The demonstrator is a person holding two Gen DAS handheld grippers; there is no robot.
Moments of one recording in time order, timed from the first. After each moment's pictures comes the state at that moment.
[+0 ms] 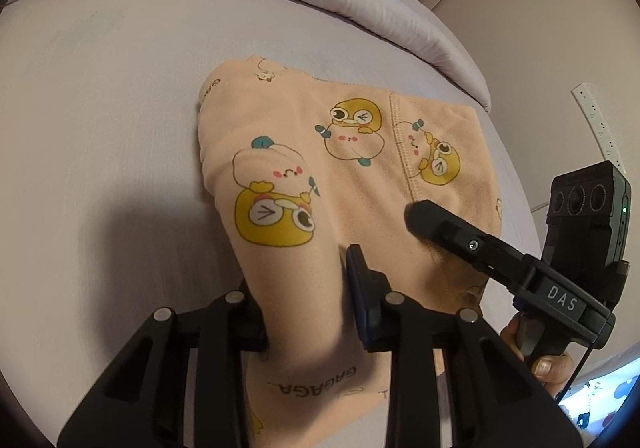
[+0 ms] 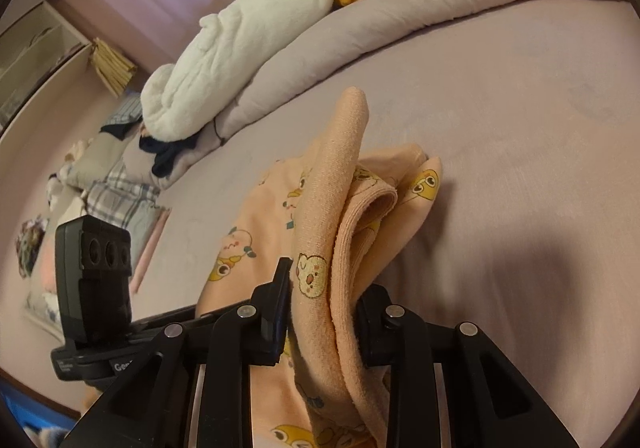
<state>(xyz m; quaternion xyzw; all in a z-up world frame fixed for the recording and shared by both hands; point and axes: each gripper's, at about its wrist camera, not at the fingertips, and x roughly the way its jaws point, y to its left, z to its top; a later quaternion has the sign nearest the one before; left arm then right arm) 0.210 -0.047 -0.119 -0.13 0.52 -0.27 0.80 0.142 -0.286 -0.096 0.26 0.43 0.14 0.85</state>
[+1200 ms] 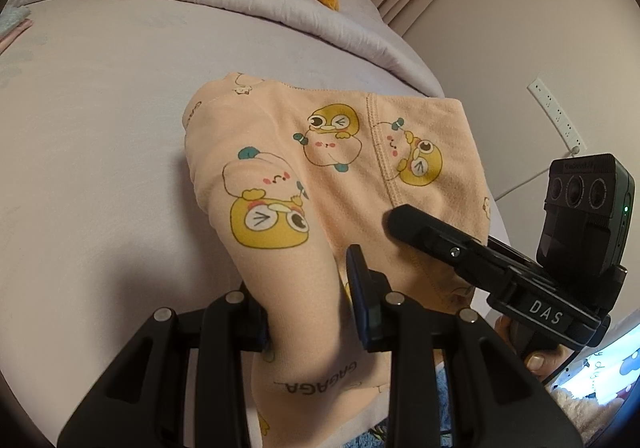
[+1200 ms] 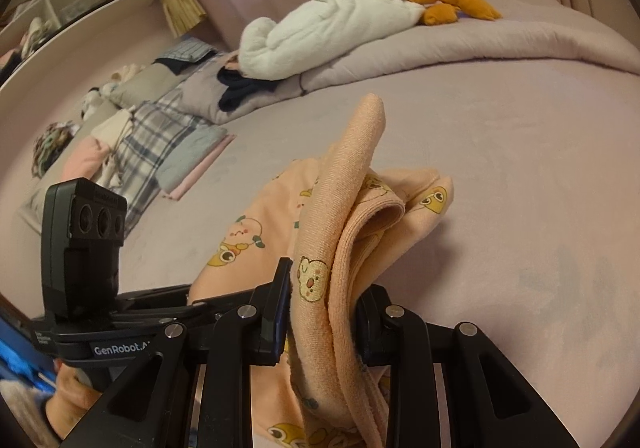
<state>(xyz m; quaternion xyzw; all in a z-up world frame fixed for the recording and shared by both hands) 0.017 0.002 -0.070 -0.16 0.46 -0.27 0.83 0.005 -0.192 -0.035 0.14 0.41 0.19 0.88</state>
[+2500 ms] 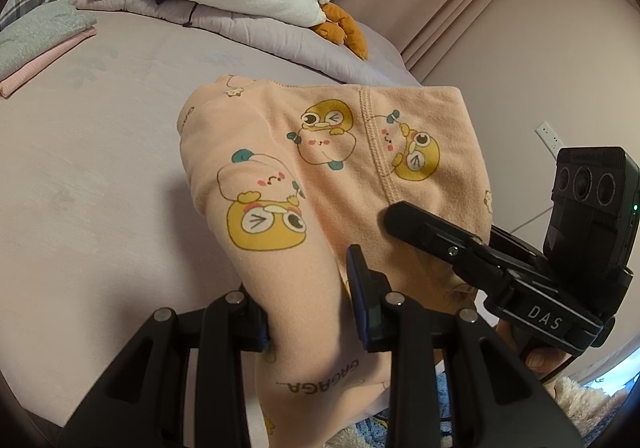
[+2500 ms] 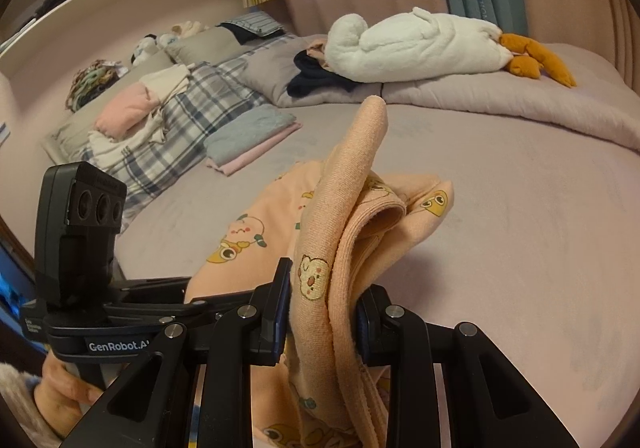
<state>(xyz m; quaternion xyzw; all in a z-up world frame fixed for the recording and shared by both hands) -0.047 0.068 -0.041 -0.19 0.41 -0.22 0.87 -0.008 -0.110 -0.004 0.04 0.38 0.26 0.89</state>
